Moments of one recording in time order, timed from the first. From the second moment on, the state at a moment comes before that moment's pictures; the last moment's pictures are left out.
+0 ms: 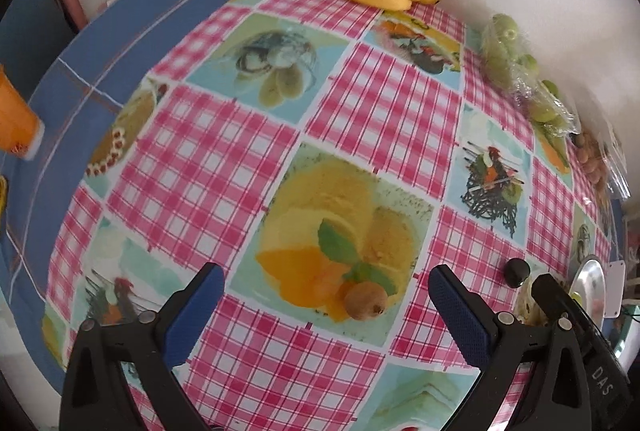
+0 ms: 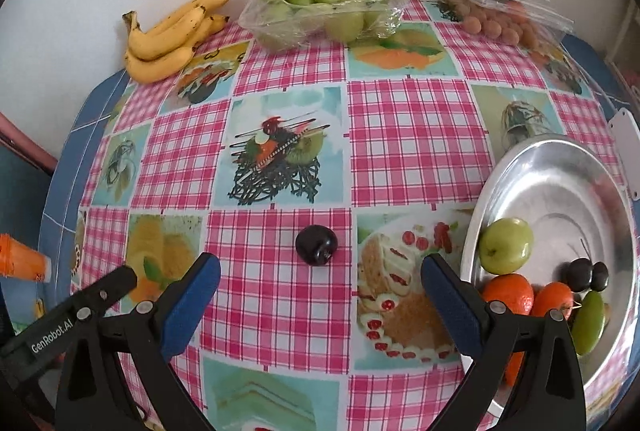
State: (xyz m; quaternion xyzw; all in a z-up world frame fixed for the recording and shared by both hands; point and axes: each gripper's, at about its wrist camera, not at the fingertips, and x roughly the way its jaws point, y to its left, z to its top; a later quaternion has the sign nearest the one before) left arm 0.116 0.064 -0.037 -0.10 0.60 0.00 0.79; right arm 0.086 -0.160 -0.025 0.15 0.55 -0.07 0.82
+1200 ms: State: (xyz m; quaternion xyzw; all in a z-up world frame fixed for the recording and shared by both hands) left arm 0.115 0.048 -0.059 -0.12 0.63 -0.05 0.77; right arm 0.106 -0.153 -0.062 0.17 0.56 -0.07 0.81
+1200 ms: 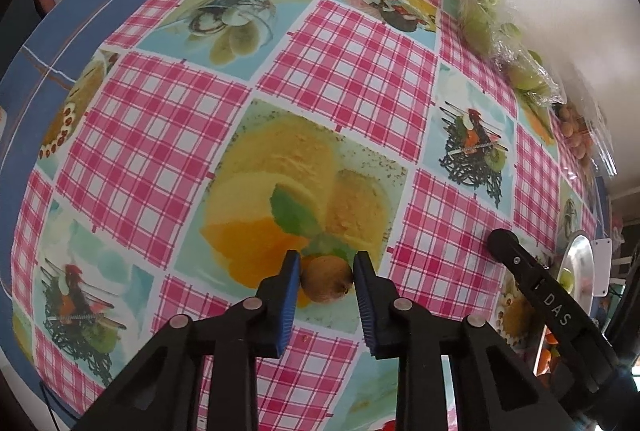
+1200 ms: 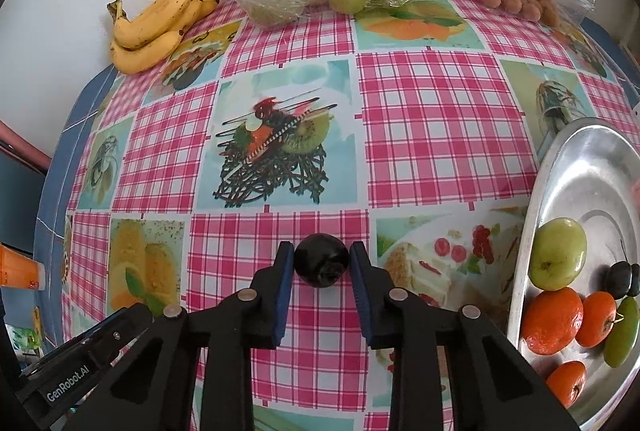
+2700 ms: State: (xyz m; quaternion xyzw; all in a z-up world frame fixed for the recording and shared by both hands) left arm 0.101 -0.051 -0.007 -0.08 0.58 -0.13 0.80; right arm 0.031 -0.225 -0.005 0.19 0.54 -0.13 0.81
